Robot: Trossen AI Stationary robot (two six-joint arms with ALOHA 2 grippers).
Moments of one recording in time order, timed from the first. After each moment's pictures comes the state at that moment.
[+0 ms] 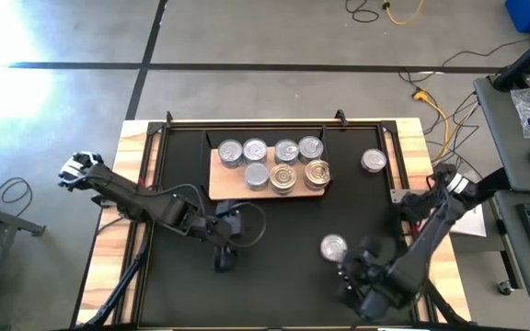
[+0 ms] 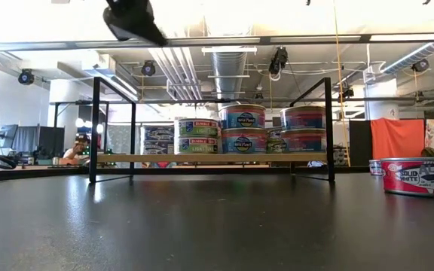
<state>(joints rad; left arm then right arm) -0.40 1.45 1.13 -0.48 -0.20 -0.39 0.89 1.72 1.38 -1.19 0.49 1.43</state>
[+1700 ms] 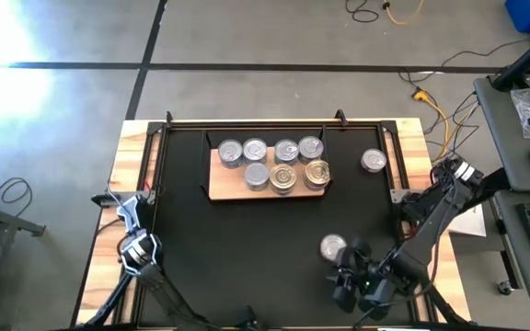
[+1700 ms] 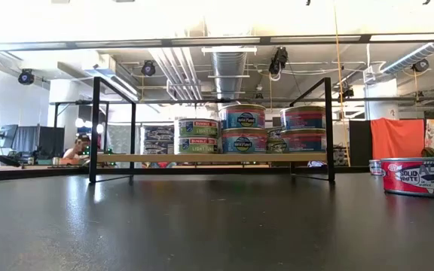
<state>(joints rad) -0.89 2.39 2.14 -0.69 -0.64 -1.05 0.85 1.59 1.30 -0.87 0.53 1.32</state>
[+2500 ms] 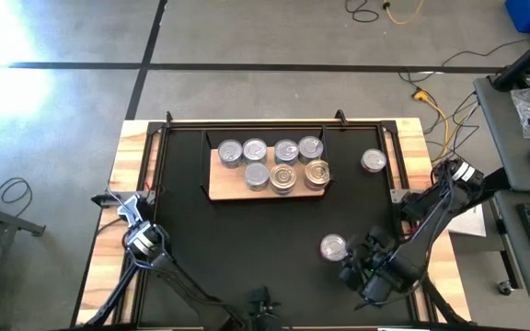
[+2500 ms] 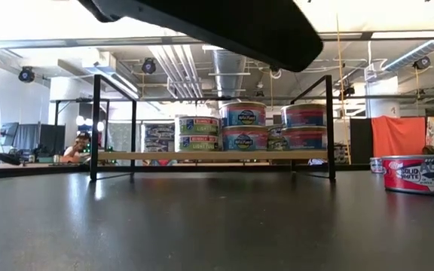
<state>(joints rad) -0.78 2.37 1.92 -0.54 -0.62 -0.68 0.87 1.59 1.16 -1.15 0.46 1.58</state>
